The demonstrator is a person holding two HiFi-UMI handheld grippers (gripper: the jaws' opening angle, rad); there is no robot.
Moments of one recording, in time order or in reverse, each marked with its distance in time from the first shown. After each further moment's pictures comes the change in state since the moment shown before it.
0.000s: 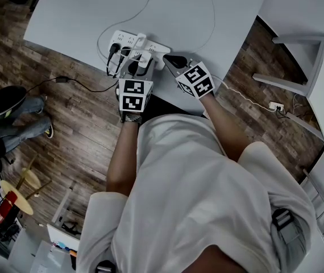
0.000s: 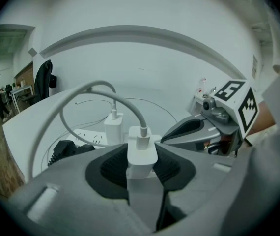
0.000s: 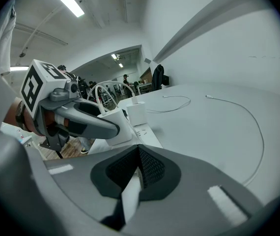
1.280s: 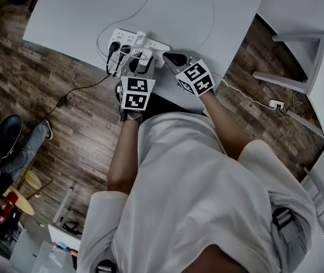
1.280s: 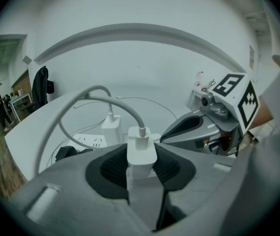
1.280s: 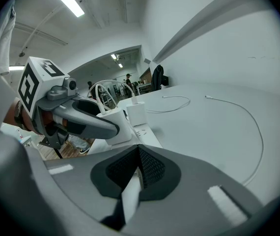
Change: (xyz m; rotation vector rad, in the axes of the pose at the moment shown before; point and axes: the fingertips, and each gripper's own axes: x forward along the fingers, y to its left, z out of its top) left arm -0.001 -0.002 0.003 0.078 0.029 0.020; right arm 0.000 0.000 0.000 0.001 -0.002 -0.007
